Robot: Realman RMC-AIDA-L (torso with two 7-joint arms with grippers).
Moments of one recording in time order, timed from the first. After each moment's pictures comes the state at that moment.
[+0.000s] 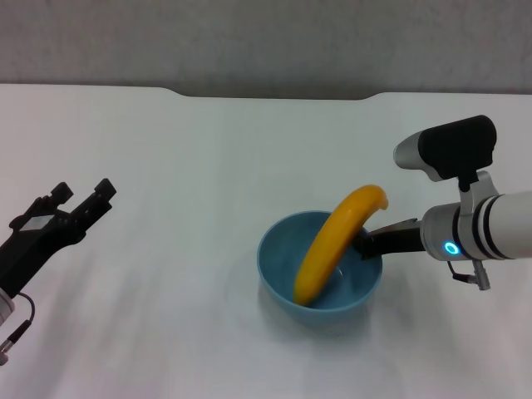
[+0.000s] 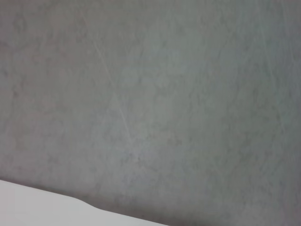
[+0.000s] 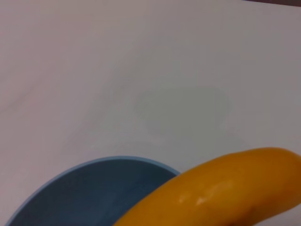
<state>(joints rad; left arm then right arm) -0.17 -2.03 -1.55 -0.58 0.37 -0.96 2.17 0.65 2.01 -1.72 -0.75 0.99 0.66 -0.49</state>
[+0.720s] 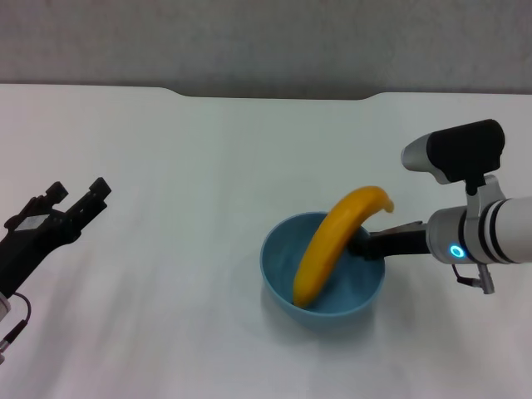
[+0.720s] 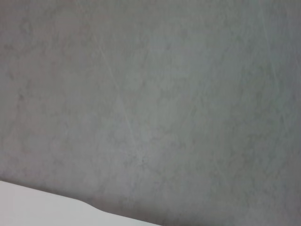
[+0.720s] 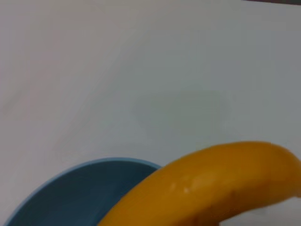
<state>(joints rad) -0.17 -2.03 -1.56 -0.58 0.37 -0.96 2.17 0.63 2.01 -1.72 -0.76 1.00 0.65 -0.49</state>
